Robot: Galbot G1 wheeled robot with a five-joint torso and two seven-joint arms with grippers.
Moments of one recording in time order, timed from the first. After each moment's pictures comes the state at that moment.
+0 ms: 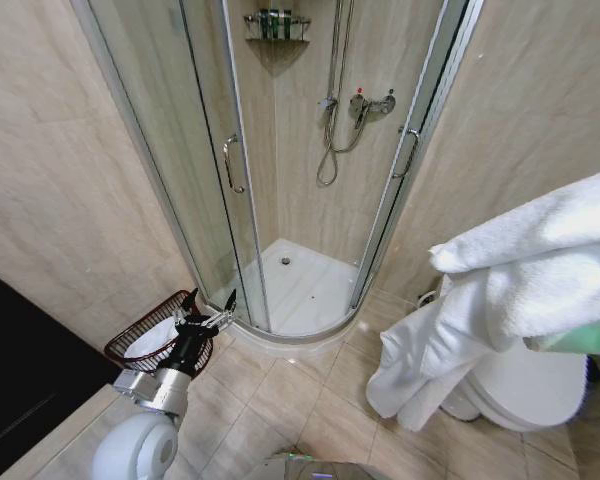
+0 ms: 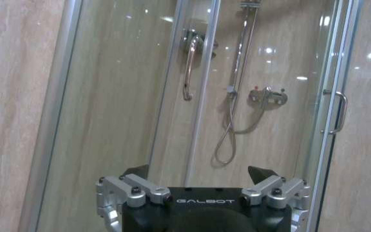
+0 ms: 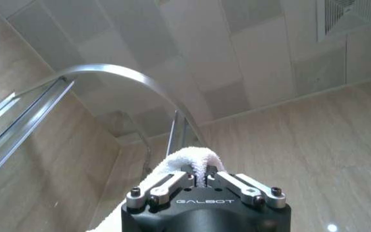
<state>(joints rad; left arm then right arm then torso) 1.75 -1.46 -0.71 -2.42 -0.39 0.09 0.16 -1.54 1.16 1.34 2.50 0.78 0.29 -0.04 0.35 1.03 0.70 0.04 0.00</state>
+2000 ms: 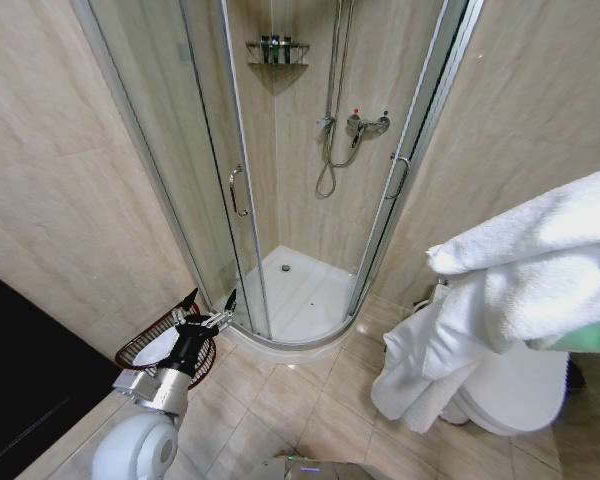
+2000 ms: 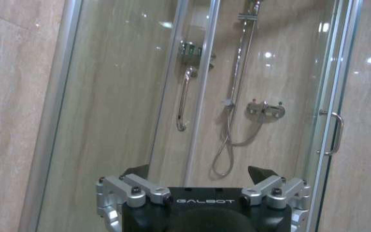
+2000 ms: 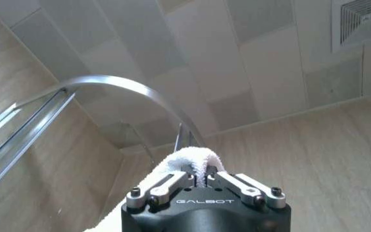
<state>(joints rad) 1.75 -1.46 -0.71 -2.42 -0.39 0.09 0.16 -1.54 1.16 1.34 2.50 0.77 0.31 -0.06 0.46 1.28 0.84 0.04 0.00</state>
